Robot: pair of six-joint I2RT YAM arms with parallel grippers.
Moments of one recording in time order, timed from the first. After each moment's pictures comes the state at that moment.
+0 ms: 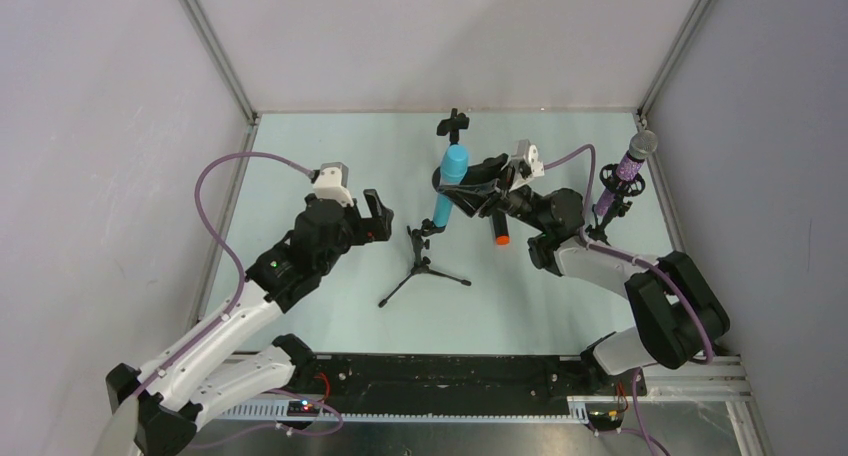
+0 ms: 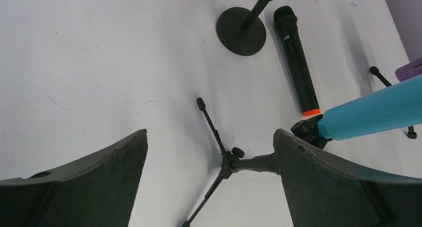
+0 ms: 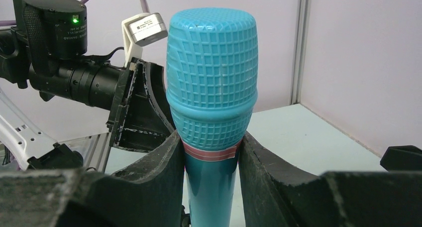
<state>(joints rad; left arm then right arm) -0.67 0.86 0.80 -0.34 -0.36 -0.49 0.54 1.46 0.70 1.31 -0.66 0.41</state>
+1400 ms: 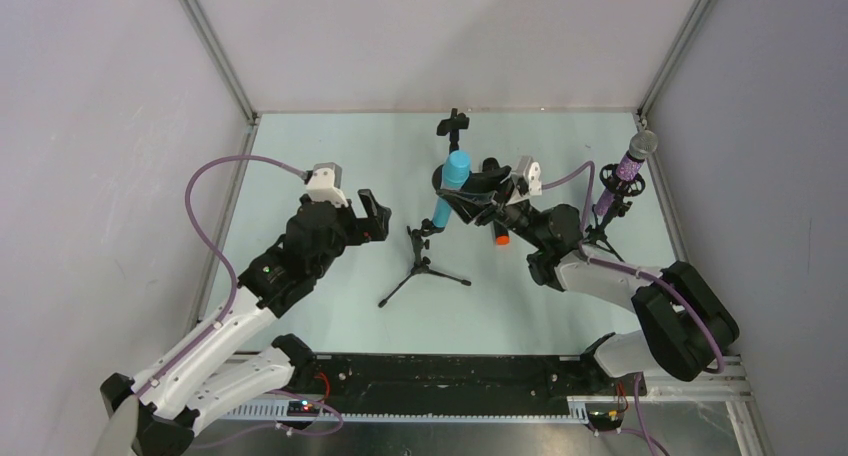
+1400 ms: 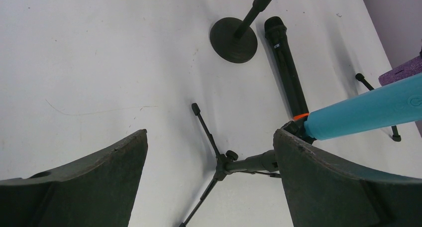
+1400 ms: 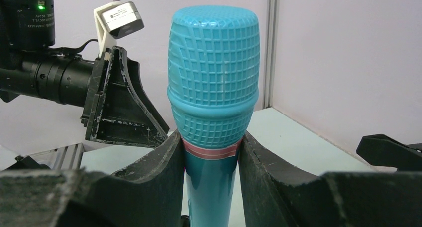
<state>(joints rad) -0.67 0.82 0.80 -0.34 -0.35 -0.49 0.62 1.41 0.60 1.30 -0.48 0.27</state>
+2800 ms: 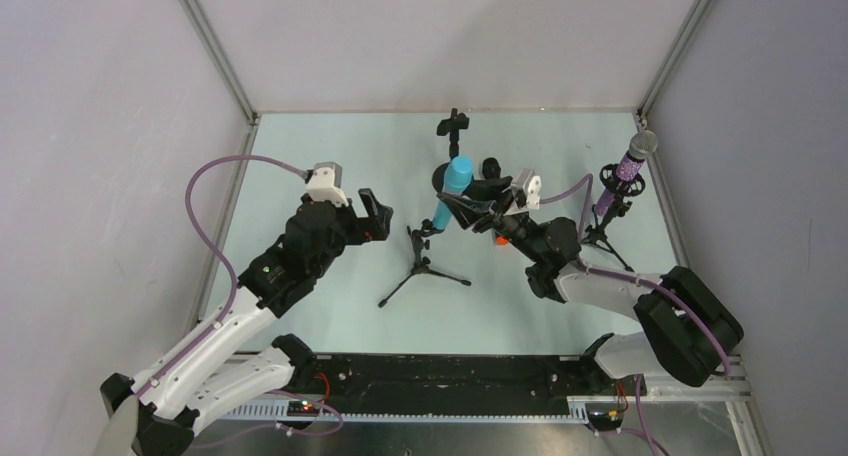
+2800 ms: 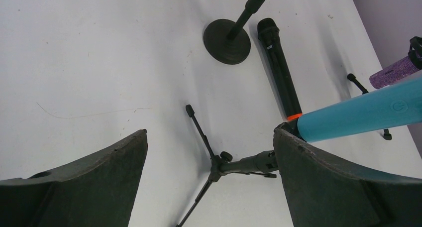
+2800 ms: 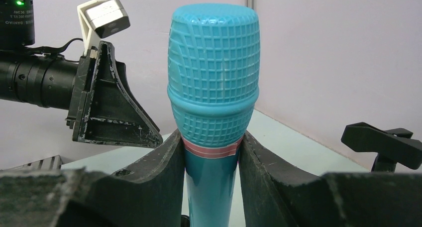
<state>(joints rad) -0.67 0.82 0.79 -0.32 -0.34 -0.50 0.70 1.40 0.53 1.33 -0.30 0.20</state>
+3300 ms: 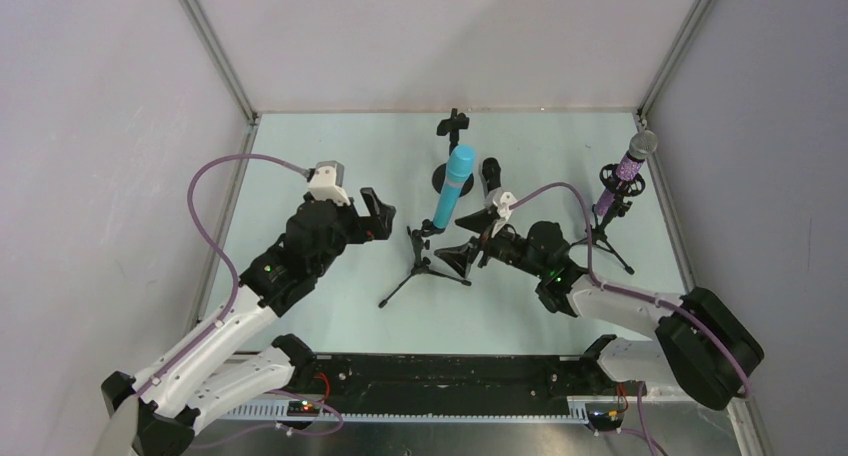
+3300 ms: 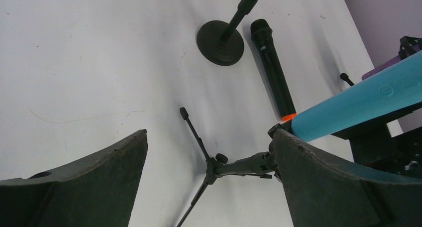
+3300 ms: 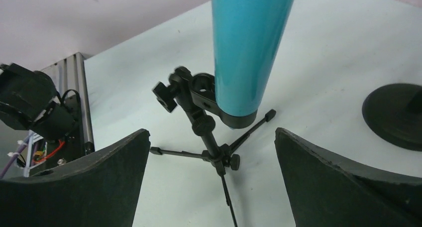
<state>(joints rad) -0.67 0.82 0.79 -0.30 -0.32 -0.50 0.72 1.25 0.45 0.81 -0.37 0.20</state>
